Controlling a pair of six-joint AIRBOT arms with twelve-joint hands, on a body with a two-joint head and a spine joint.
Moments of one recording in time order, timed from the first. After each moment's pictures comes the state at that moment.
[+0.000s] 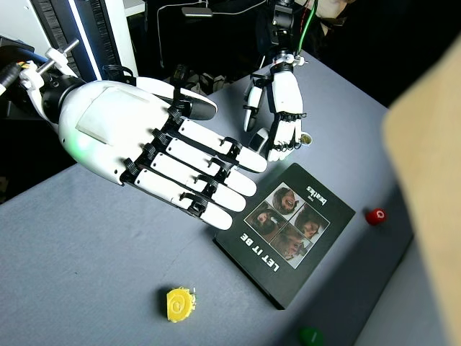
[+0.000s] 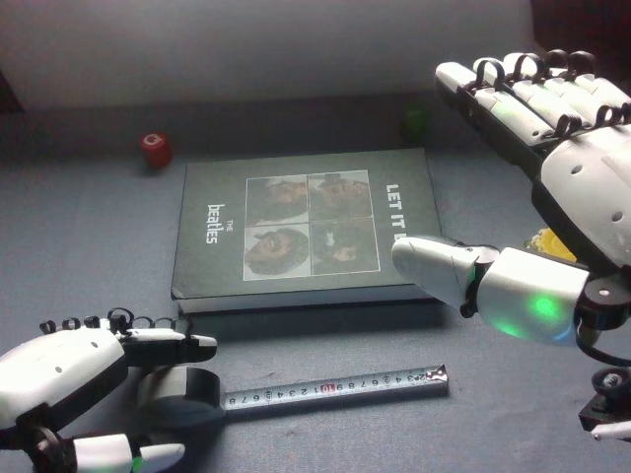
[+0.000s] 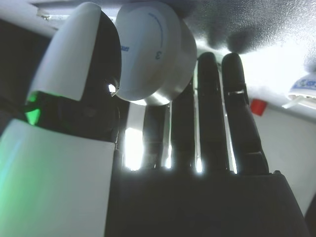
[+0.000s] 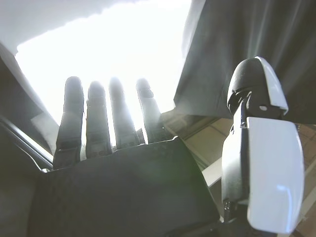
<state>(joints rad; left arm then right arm) 1.26 -0.89 0.82 -0.35 -0.91 0.69 -0.58 -0.91 0.46 -2.35 -1.18 1.47</state>
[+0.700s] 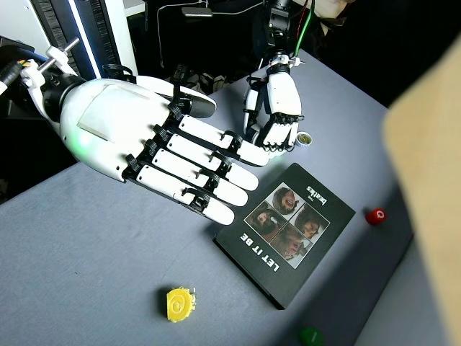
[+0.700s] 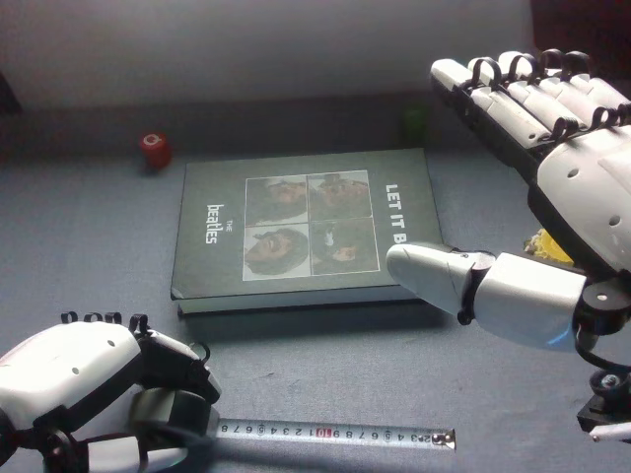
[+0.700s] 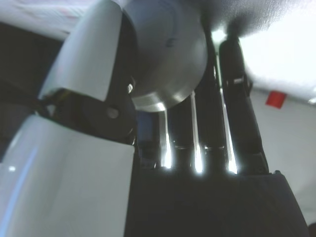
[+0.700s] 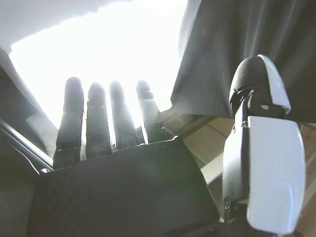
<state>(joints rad) 1.25 -0.92 0.82 -0.34 -0.96 0.78 -0.59 -0.91 0.46 -2.37 -1.18 1.47</state>
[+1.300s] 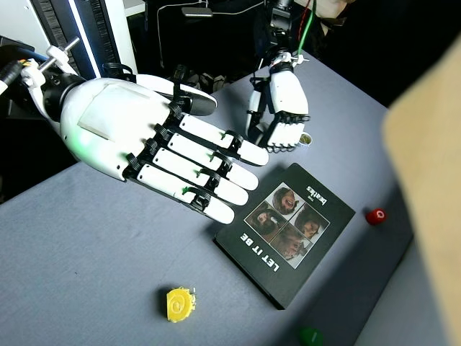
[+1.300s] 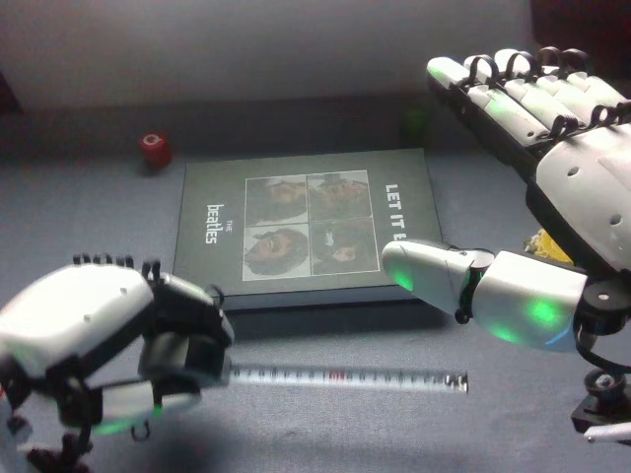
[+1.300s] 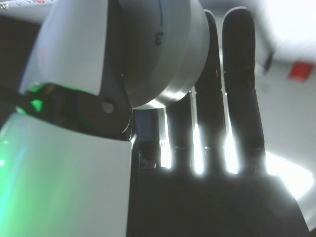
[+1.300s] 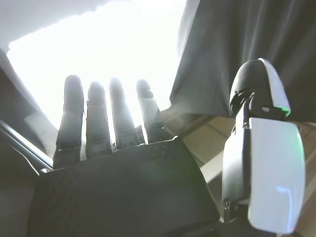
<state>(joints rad) 1.13 -0.90 0.84 -0.31 -0.96 0.83 -0.60 -0.91 0.46 -2.41 -1.19 1.52</state>
